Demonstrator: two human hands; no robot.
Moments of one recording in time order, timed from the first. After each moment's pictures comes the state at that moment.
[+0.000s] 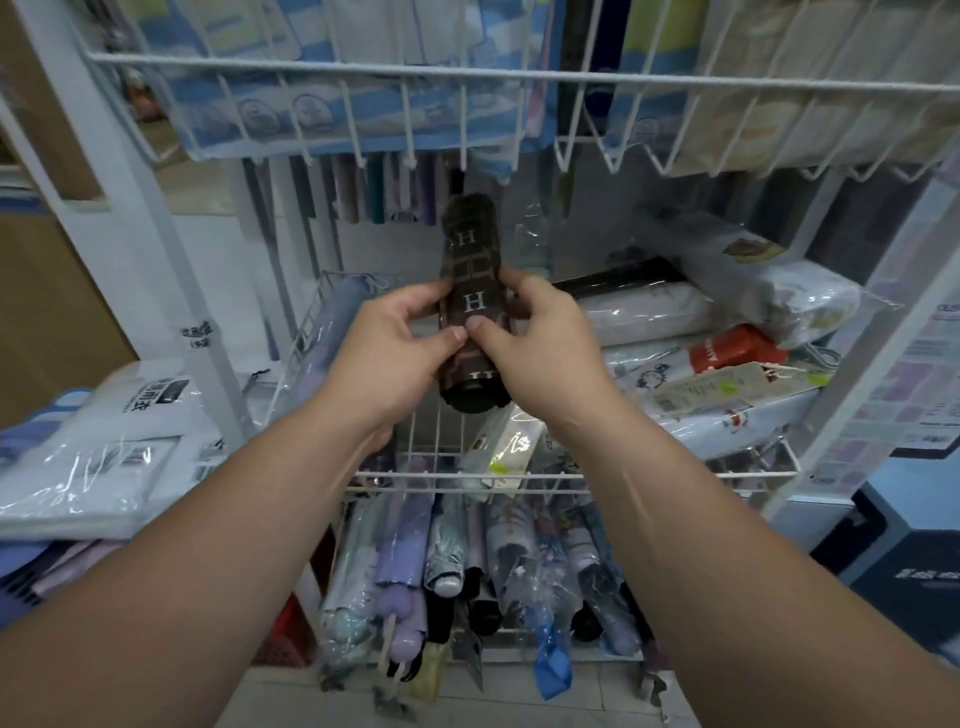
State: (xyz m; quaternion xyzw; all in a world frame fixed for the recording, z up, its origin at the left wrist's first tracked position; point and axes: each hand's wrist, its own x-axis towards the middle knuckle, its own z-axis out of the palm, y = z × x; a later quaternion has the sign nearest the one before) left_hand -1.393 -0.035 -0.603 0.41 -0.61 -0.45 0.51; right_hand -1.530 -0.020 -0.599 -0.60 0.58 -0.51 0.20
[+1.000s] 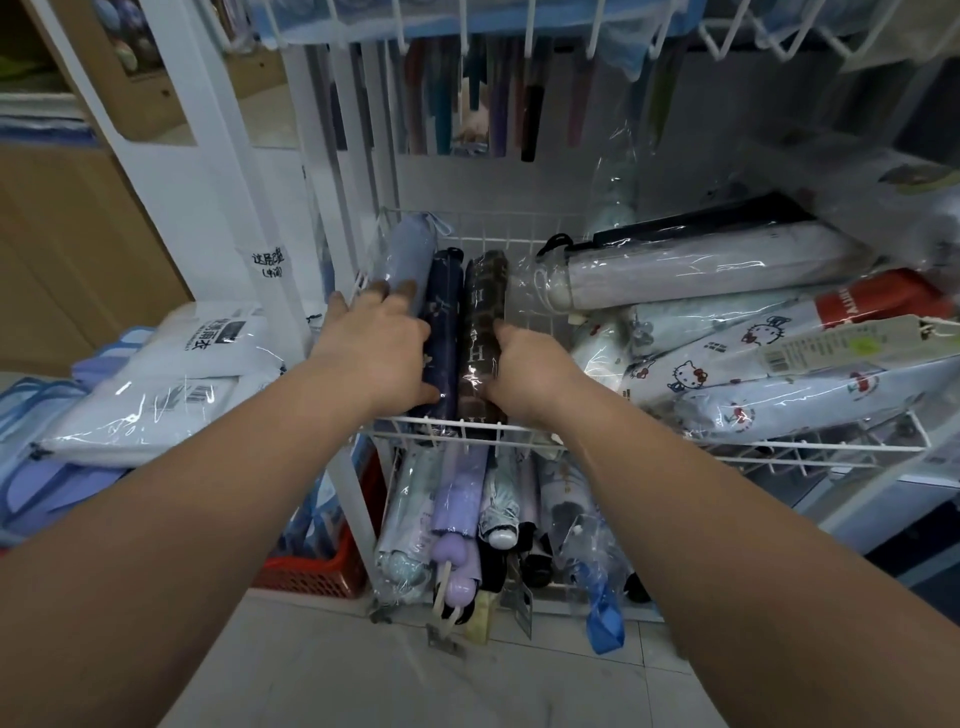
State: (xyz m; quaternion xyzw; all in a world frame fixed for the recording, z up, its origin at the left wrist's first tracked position) left_hand -1.310 -0.079 -0.648 0.59 -0.80 0.11 -0.09; right_hand -1.479 -0.083 -0.692 -0.71 0.67 -0.17 0.17
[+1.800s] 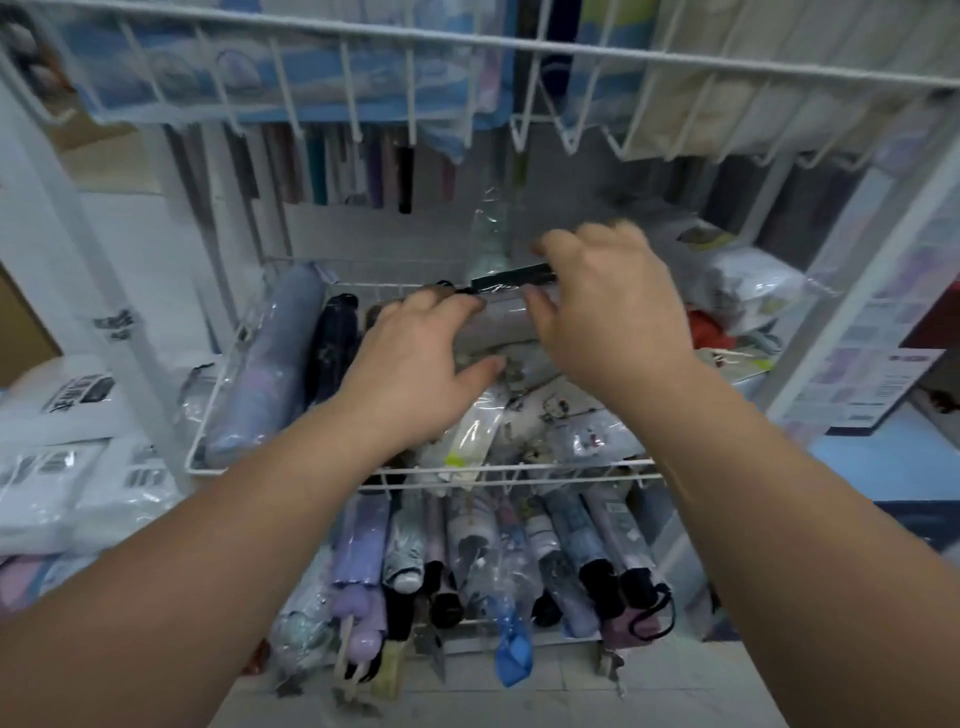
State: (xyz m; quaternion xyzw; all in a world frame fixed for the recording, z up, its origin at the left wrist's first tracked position) left_hand -1.425 -0.043 -0.620 0.46 -0.84 -0.08 0.28; right_hand -1.597 -0.004 -0.575 -0.68 0.62 -0.28 -0.27
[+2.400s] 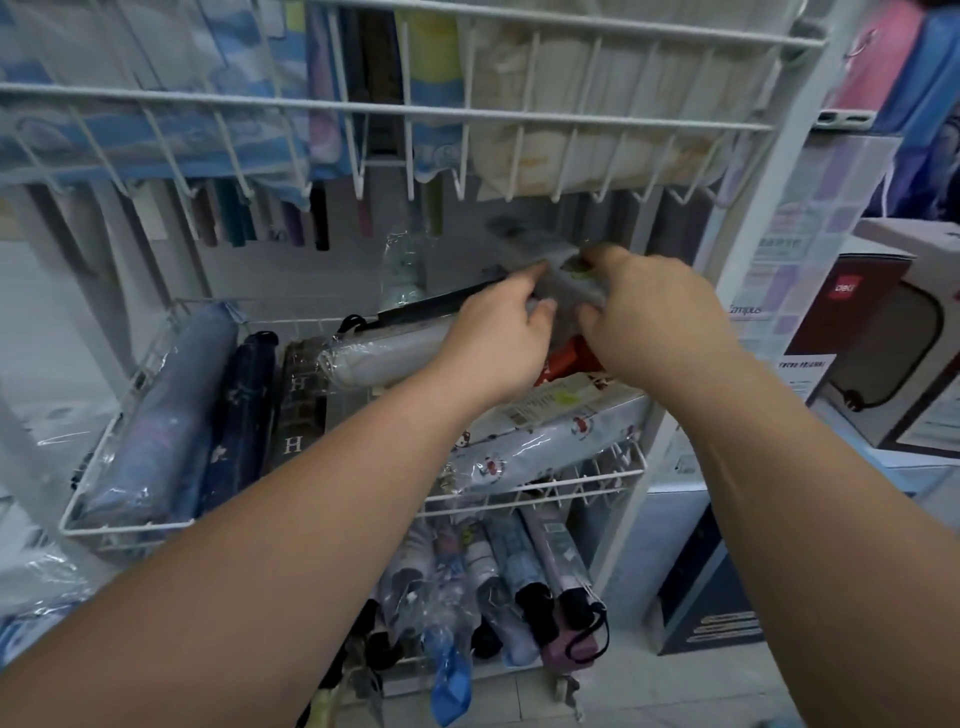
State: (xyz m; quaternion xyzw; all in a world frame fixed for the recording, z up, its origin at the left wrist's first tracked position) left_hand -1.580 -0.028 -0.575 0.40 -0.80 -0.27 0.36; right_hand -1.711 0.025 -0.553 -0.59 0.75 -0.21 -0.19
